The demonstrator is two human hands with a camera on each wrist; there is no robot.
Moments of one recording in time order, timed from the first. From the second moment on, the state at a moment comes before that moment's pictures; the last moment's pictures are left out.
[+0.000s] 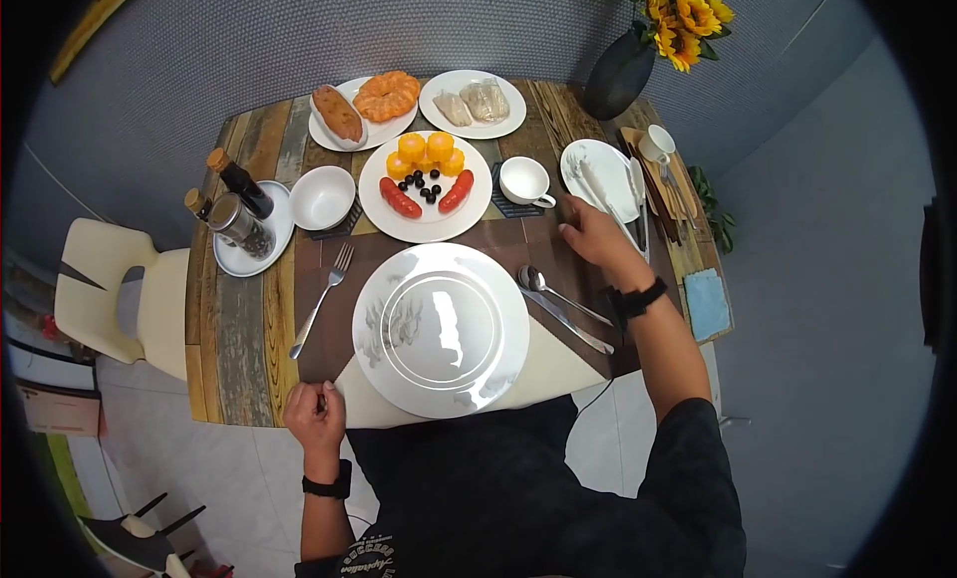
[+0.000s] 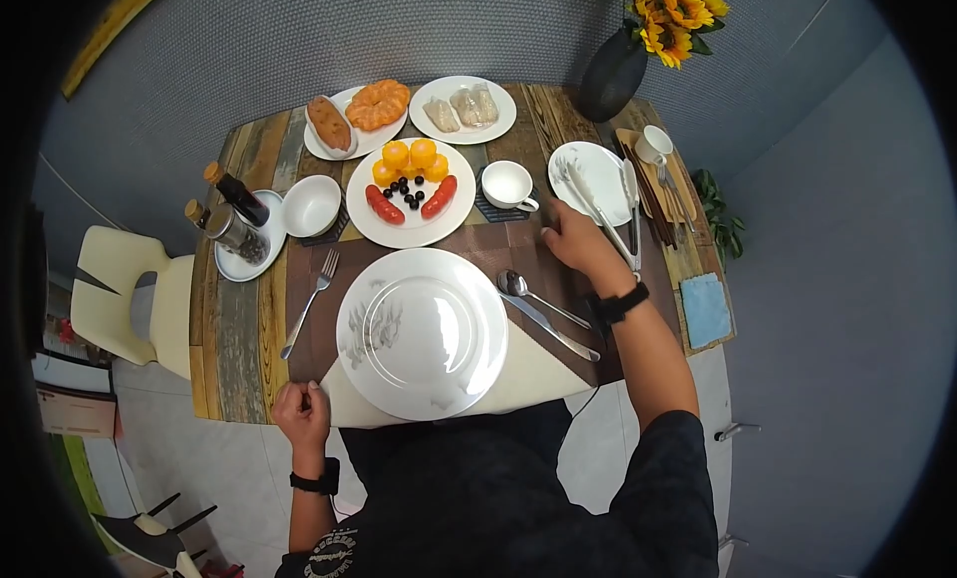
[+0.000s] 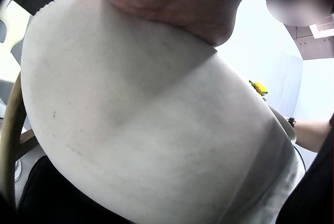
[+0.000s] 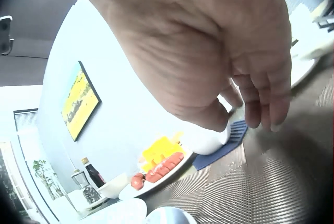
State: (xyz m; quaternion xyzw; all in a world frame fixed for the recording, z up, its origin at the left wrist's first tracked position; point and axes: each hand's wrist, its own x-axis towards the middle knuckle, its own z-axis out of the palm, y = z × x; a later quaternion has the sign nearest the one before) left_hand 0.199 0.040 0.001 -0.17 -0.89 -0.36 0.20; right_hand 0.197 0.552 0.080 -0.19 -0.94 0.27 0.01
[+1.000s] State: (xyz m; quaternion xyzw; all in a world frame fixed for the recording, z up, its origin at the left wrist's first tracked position) left_hand 0.199 0.041 -0.003 -0.19 -0.90 -0.34 0.20; right_hand 0.400 0.543 -0.007 -0.41 -0.75 0.30 0.42
